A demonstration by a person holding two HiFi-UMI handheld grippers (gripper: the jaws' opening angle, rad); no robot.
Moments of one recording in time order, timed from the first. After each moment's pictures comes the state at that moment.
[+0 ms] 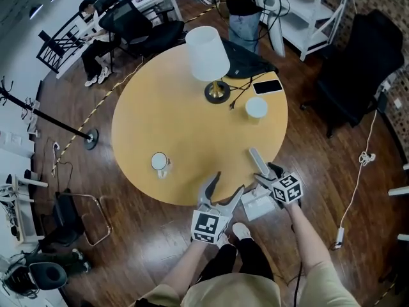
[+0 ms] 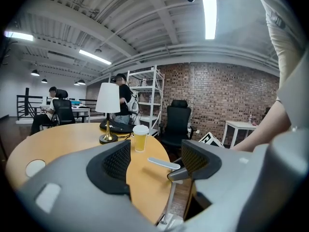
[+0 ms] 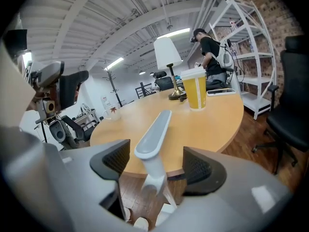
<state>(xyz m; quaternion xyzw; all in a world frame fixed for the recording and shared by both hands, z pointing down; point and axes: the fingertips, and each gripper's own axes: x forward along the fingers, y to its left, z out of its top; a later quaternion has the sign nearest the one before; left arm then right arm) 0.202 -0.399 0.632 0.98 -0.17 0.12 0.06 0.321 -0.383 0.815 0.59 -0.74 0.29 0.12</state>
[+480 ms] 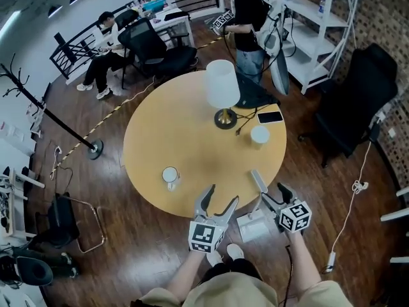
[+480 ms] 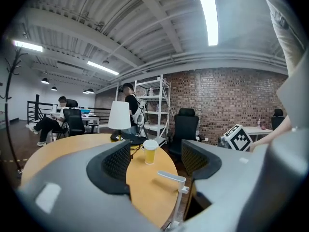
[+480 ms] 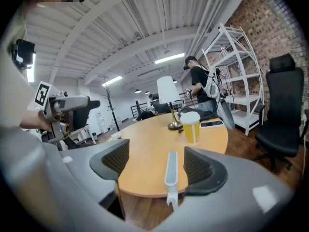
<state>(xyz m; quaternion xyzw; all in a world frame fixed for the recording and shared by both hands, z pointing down) 0.168 -0.409 0.566 0.97 -0.22 0.08 0.05 0.319 -0.344 0.683 0.65 -0.73 0.21 0.03</state>
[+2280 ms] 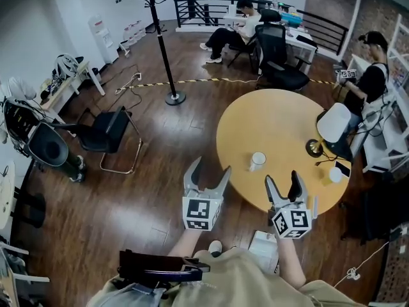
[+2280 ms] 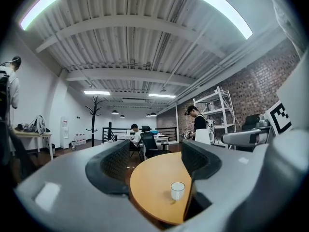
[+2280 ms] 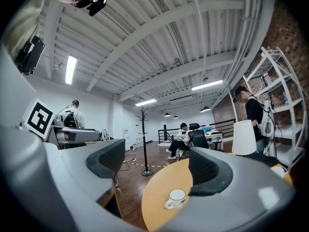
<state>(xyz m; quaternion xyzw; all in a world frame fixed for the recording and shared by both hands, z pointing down) -0.180 -0.447 0.437 0.81 -0.58 0.00 -0.02 0.026 -0.441 0.458 0.55 -0.83 0.02 -0.05</state>
